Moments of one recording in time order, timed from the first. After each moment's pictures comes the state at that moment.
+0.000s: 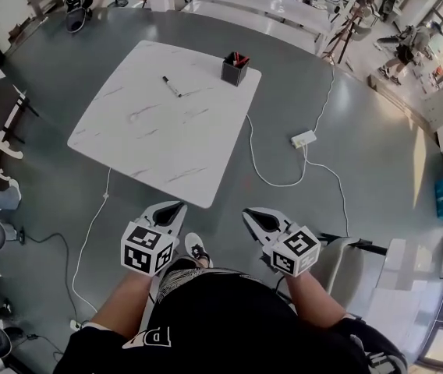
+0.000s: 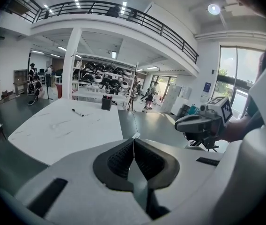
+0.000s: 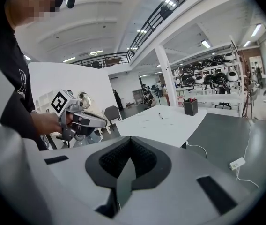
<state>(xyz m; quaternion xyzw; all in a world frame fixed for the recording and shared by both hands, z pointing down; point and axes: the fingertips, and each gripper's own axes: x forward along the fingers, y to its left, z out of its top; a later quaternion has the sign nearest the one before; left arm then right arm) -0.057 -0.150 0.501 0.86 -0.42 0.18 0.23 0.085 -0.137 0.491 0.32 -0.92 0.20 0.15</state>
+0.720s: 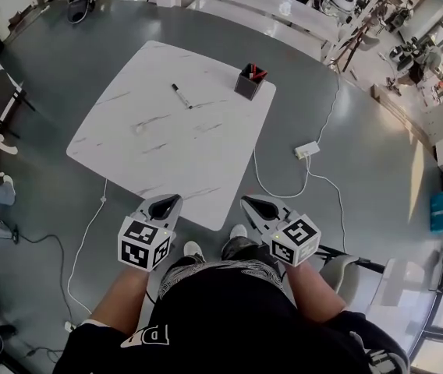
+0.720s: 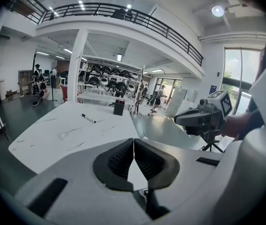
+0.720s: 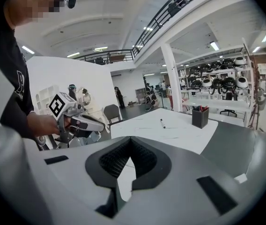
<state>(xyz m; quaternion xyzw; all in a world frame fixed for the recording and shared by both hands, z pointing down) -0.118 -0.248 0.514 0.85 -0.44 0.17 0.23 0.025 -0.253 0.488 0.30 -0.92 0.17 0.17</state>
